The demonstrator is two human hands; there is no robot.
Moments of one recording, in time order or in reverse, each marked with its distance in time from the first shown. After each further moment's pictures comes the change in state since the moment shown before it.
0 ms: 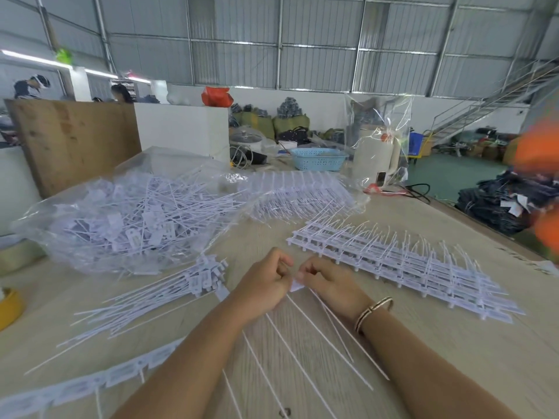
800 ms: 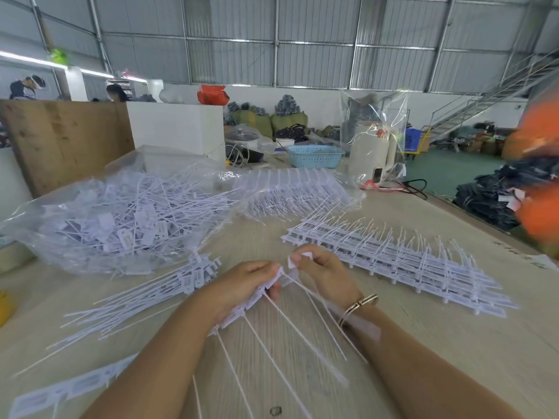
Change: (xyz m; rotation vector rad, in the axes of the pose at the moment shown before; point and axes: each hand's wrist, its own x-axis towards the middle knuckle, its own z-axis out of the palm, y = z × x) left_hand -0.004 -0.007 -0.021 -0.218 -0.179 -0.168; right_hand 0.010 0.003 0.005 0.468 0.114 -0.118
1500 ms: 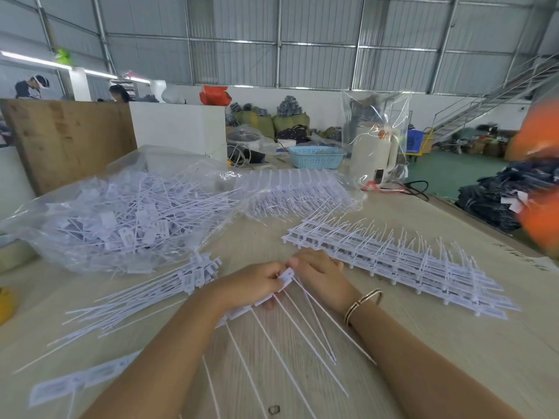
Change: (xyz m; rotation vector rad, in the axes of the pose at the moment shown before) left_hand 0.012 0.007 0.005 0.300 -0.136 -0.034; right_hand 0.001 0.000 -0.003 -0.572 -0.067 0.073
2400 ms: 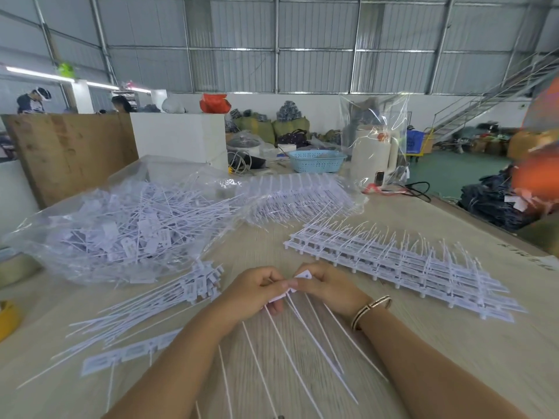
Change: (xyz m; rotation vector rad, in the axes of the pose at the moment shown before) left_hand -0.008 -0.005 0.010 -0.277 0.211 0.100; right_hand -0.002 0.000 -0.008 0.228 -0.157 -0.049
